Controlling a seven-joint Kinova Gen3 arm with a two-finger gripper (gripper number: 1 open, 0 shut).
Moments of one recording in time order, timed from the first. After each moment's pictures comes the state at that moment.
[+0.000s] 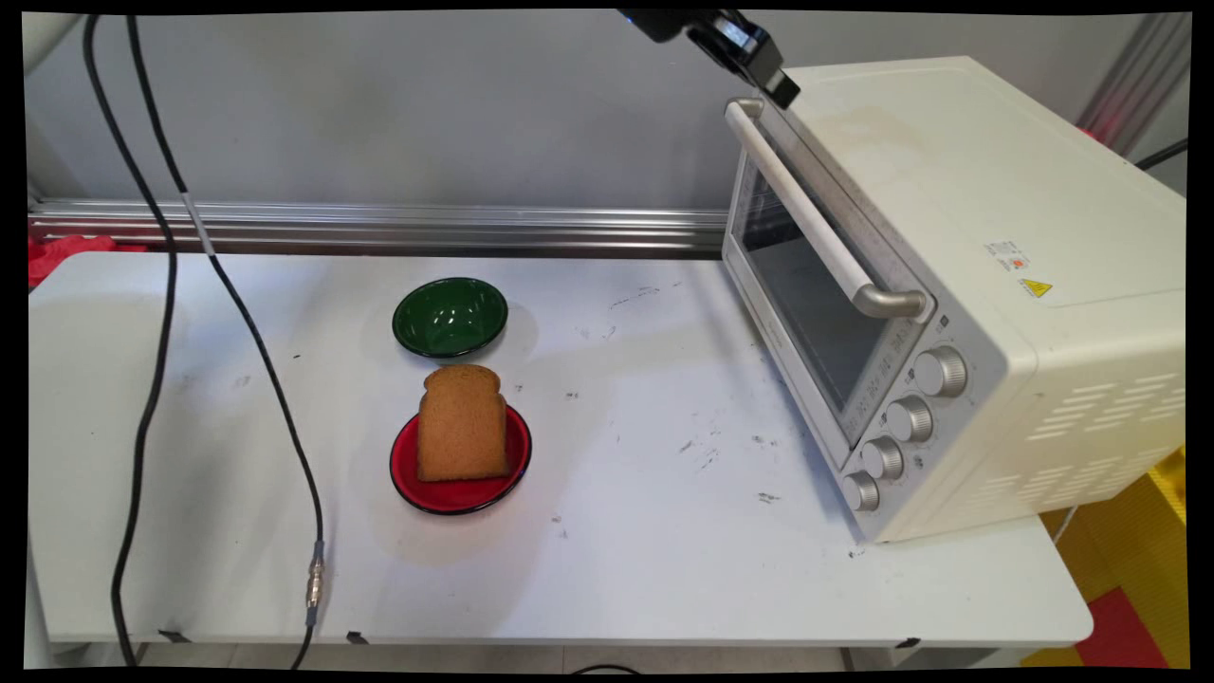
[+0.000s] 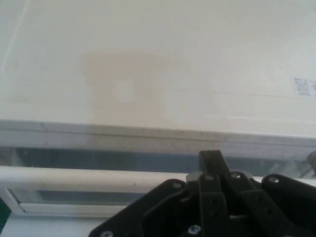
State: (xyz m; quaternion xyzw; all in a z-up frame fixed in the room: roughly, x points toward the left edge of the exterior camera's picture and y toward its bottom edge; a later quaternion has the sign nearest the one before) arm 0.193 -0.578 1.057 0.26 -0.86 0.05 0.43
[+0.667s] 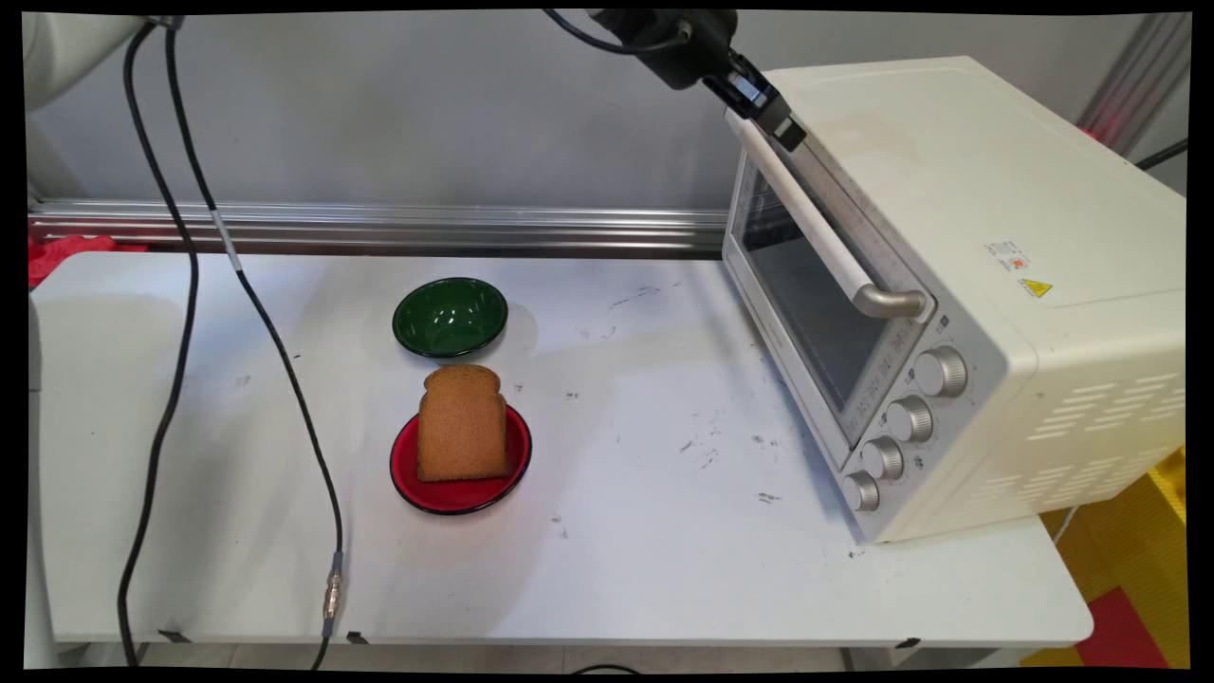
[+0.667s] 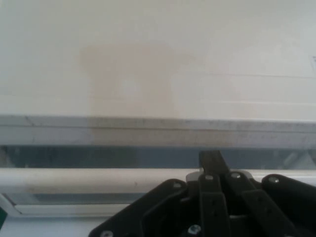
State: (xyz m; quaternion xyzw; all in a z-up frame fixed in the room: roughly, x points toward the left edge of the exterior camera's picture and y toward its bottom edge) arm 0.176 -0.586 1.024 0.24 -0.87 0.06 0.42
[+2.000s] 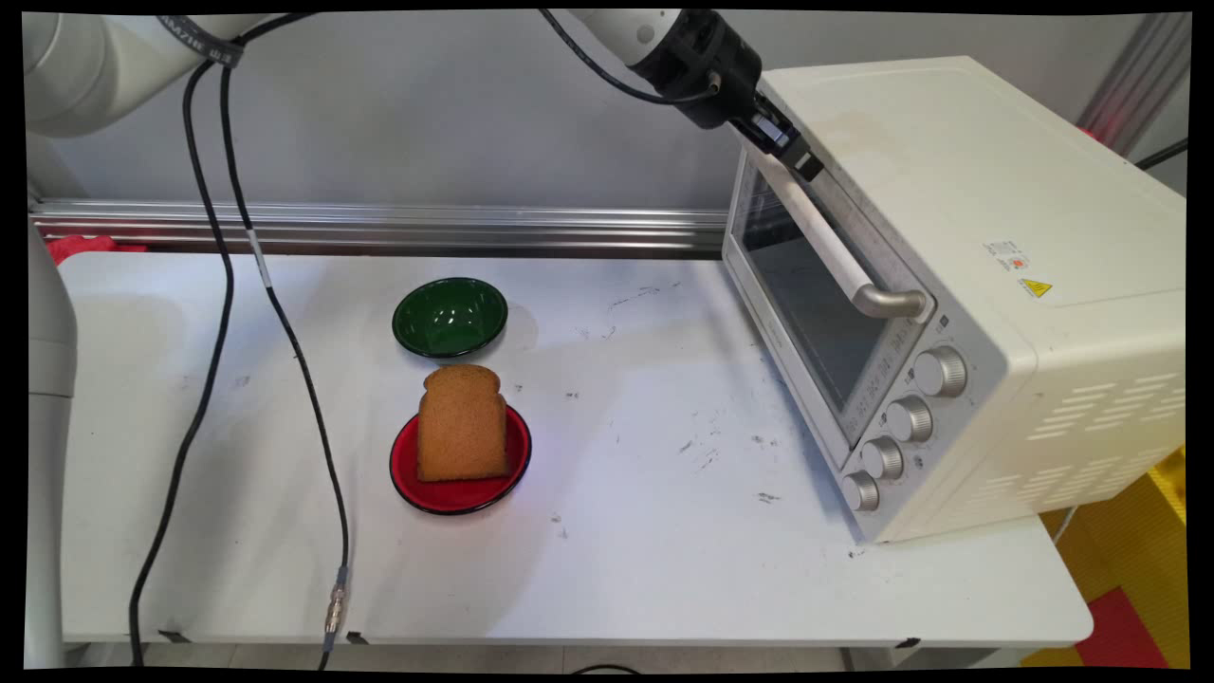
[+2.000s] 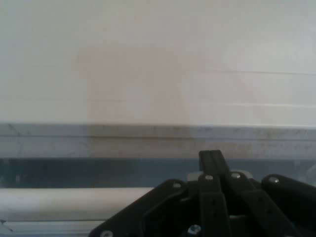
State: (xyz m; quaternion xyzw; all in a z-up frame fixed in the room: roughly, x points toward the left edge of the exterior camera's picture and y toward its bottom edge) arm 0.155 -0.606 0.983 0.24 -0.87 0.06 0.42
